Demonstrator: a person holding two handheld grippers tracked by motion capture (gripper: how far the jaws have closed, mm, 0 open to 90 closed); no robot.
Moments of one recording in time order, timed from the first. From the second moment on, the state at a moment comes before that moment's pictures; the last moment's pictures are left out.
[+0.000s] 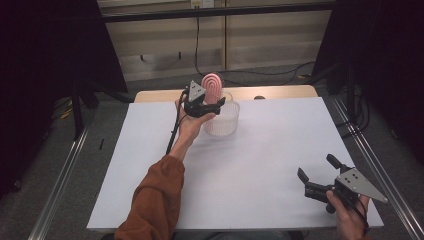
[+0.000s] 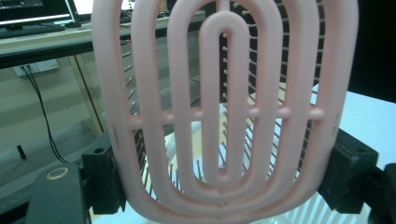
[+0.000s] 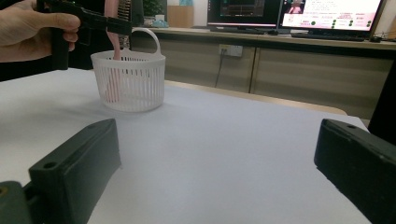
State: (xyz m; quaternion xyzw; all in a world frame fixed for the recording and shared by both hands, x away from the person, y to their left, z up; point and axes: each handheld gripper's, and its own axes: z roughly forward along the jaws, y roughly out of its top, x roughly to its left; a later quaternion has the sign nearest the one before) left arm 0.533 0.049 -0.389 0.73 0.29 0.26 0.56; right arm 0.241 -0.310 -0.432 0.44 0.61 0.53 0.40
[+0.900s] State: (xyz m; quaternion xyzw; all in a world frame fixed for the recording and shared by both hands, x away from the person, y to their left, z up) left arm 0.529 0.029 -0.387 0.73 0.27 0.24 0.57; right arm 0.240 -0.310 -0.432 0.44 0.61 0.53 0.40
